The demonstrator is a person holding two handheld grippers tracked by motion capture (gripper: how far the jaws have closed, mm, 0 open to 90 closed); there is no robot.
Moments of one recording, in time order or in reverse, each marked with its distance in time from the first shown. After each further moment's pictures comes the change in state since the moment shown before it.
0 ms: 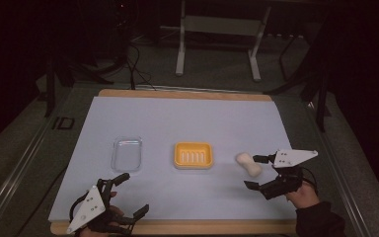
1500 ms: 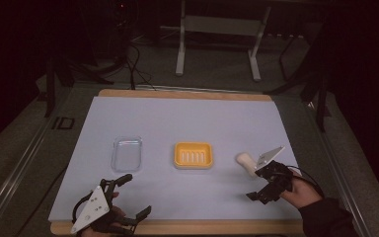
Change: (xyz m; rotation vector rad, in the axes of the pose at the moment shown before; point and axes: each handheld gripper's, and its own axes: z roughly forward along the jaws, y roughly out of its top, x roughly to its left) left arm -0.002 -0.001 0.004 0.029 -0.015 0.015; right arm -0.009 -0.010 0.031 0.534 0.023 0.083
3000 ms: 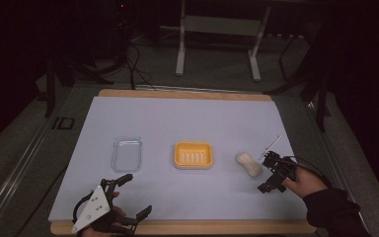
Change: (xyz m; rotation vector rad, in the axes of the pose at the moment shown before) left arm 0.000 0.000 0.001 0.001 0.005 -0.003; right arm -0.043 -0.003 0.010 0.286 -0.089 0.221
